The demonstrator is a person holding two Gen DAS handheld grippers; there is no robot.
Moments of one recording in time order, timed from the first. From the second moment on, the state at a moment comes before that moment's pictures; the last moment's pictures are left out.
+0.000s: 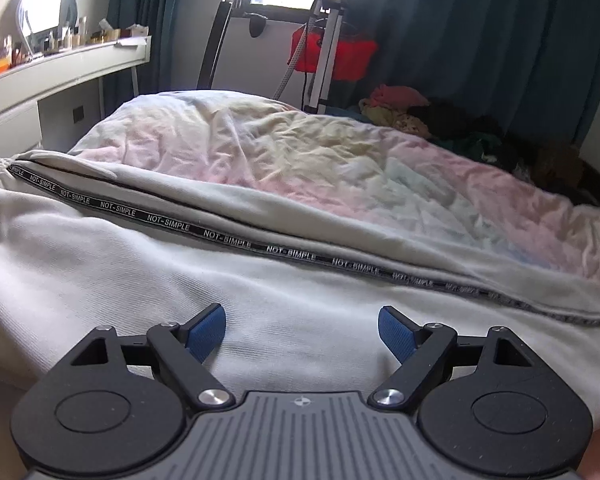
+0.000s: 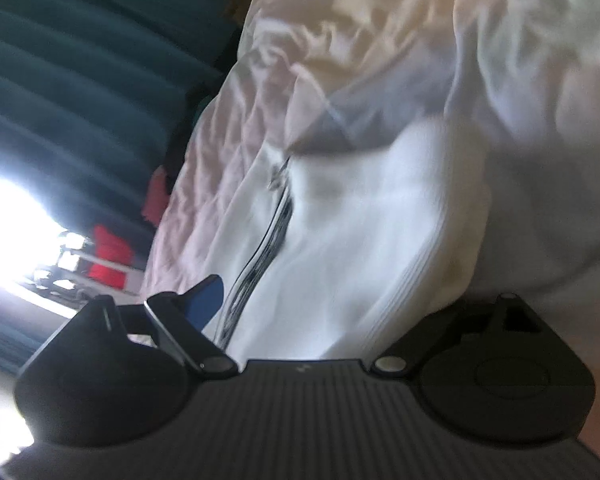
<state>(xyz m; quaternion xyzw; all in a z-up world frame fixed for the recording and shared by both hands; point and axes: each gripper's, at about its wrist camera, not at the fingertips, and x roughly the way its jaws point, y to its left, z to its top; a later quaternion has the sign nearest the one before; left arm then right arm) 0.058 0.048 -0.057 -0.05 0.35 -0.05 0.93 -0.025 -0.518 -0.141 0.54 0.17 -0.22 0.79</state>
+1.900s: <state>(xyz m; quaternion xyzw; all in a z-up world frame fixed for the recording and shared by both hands) 0.059 0.127 -0.014 -0.18 0.29 0.01 0.94 0.045 -0.081 -0.076 -0.09 0.18 0.08 0.97</state>
